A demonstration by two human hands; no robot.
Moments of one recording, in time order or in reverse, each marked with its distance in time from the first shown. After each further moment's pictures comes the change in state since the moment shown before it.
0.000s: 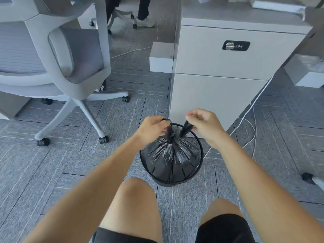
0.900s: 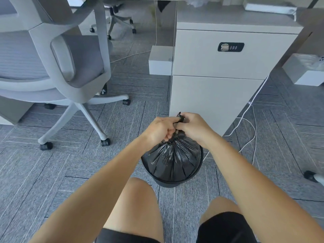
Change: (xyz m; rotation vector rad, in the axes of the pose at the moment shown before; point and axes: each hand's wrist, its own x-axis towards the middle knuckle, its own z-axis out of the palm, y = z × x) left_hand -0.012 0.021 0.021 -0.029 -0.107 0.040; right_hand -0.003 -0.010 0.024 -0.116 -0.109 0.115
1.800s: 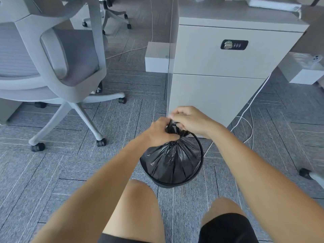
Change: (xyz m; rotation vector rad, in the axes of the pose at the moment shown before) left_hand 0.032 -0.027 -0.016 0.533 -0.045 0.086; right_hand 0.010 -0.031 -0.003 -0.216 -0.146 -0.090
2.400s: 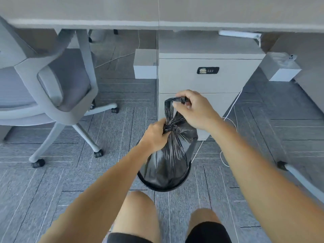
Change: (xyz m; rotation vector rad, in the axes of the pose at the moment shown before) left_hand -0.005 0.083 -0.029 0.141 0.138 0.057; right_hand -0.036 -0.080 -0.085 -0.269 0.365 -0.110
